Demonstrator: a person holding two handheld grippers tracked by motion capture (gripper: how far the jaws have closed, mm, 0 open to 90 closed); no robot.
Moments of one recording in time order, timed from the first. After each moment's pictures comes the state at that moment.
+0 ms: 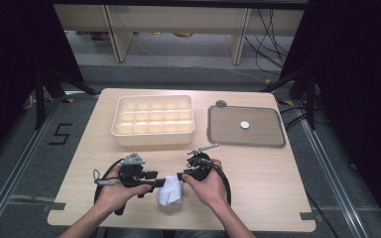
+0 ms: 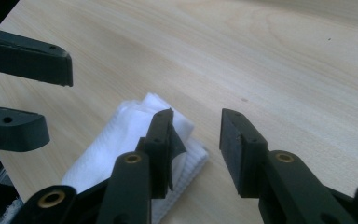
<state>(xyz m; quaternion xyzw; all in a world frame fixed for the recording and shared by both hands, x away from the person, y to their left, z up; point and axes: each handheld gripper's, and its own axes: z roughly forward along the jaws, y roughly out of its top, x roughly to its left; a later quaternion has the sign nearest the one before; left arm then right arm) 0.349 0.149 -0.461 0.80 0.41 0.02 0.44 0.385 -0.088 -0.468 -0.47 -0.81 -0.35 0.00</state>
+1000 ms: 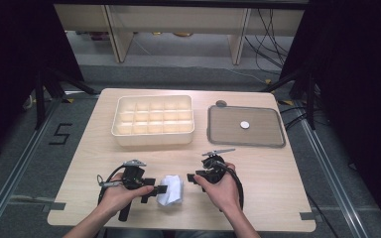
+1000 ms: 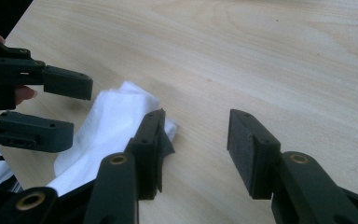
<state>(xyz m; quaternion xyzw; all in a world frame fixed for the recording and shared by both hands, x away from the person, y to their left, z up) 0.353 0.146 -0.492 0.77 0.48 -0.04 0.41 0.376 -0.124 -0.468 -0.51 -0.78 -0.36 0.01</state>
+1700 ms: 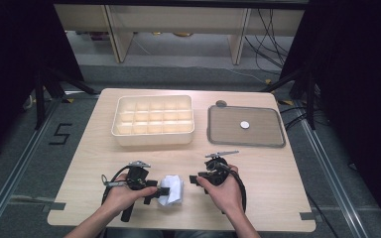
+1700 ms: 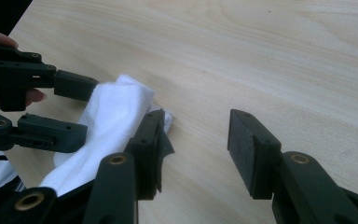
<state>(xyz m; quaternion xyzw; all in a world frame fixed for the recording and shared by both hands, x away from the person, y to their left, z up) 0.356 0.136 -0.497 0.79 0.48 -0.05 0.39 0.370 -0.130 -0.469 -0.52 -0.77 -0.36 0.02</state>
